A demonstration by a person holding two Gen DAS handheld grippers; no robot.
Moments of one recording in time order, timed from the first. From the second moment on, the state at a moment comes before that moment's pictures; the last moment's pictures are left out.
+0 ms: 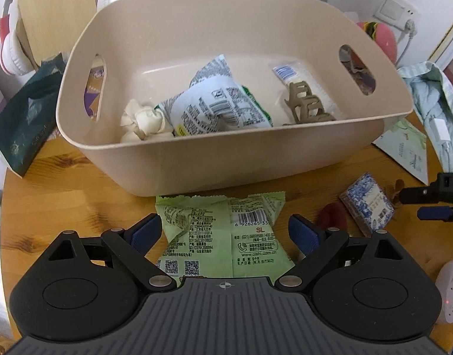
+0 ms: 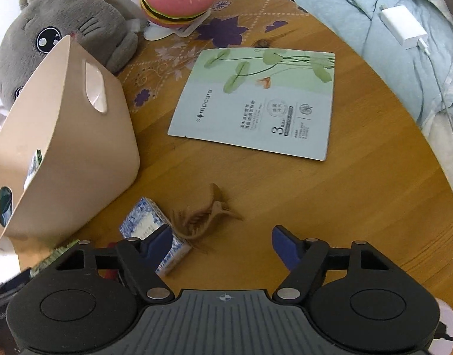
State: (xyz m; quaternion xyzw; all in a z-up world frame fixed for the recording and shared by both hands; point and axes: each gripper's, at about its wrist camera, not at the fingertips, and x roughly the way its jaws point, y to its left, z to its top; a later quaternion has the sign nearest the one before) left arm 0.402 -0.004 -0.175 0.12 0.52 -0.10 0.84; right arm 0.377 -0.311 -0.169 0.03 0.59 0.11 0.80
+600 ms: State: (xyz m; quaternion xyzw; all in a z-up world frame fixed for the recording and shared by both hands) left arm 0.417 0.009 -0.205 0.10 0.56 -0.07 0.82; right arm 0.382 -0.277 -0.177 -0.04 0.58 0.11 0.80
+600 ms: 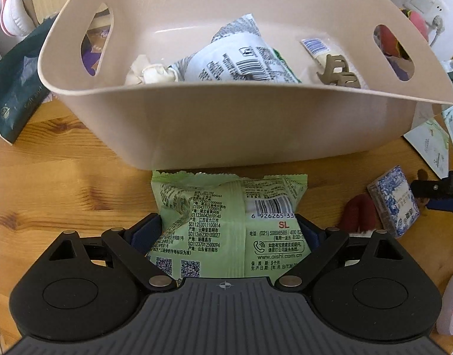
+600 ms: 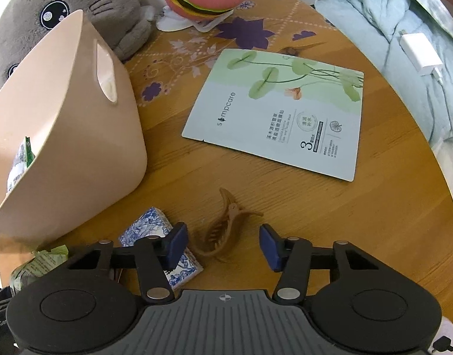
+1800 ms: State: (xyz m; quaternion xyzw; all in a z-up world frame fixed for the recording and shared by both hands) left arm 0.405 0.021 -0.183 0.07 0.55 -0.06 0.83; right arm 0.381 -0.283 -0.169 -0.06 0.56 0.15 0.81
